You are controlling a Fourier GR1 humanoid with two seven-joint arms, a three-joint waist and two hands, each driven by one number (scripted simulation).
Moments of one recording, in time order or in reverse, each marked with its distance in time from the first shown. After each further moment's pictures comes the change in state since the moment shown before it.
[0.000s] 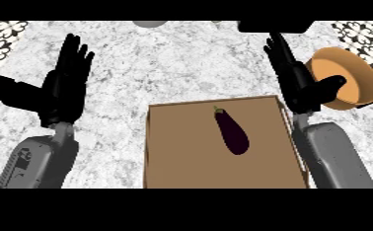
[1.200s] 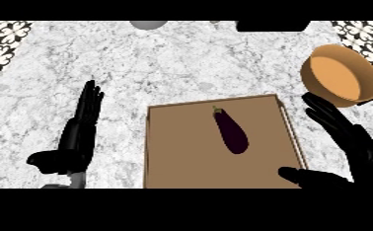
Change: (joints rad) left arm 0.307 -0.037 -0.130 -0.009 -0.161 -0.089 -0.311; right arm 0.489 -0.242 0.028 -0.509 0.464 -0.022 -0.472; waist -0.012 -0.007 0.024
